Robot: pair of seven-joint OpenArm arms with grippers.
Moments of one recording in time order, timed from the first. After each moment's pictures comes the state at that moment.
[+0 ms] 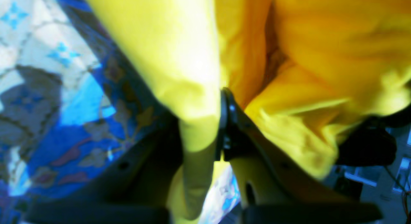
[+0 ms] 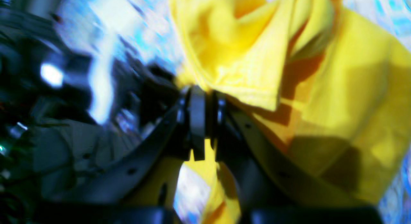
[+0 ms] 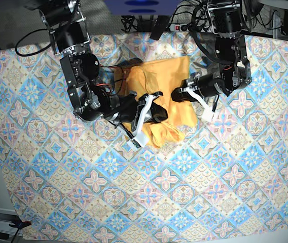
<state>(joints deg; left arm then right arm) 5.3 -1.9 -15.7 80.4 -44.1 -24.9 65.1 4.7 4.3 -18.5 93.1 41.1 17.7 -60.3</state>
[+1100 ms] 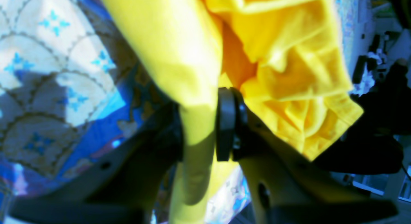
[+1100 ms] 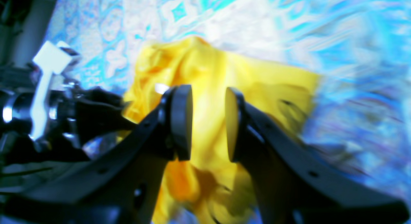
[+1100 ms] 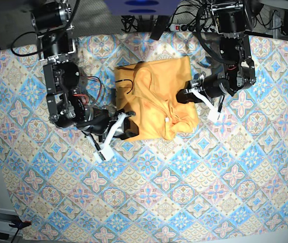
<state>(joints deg) 5.4 -3.6 -16.1 80.4 -44.0 -24.9 63.8 6.2 10.0 -9.7 90.3 41.1 17.4 -56.9</state>
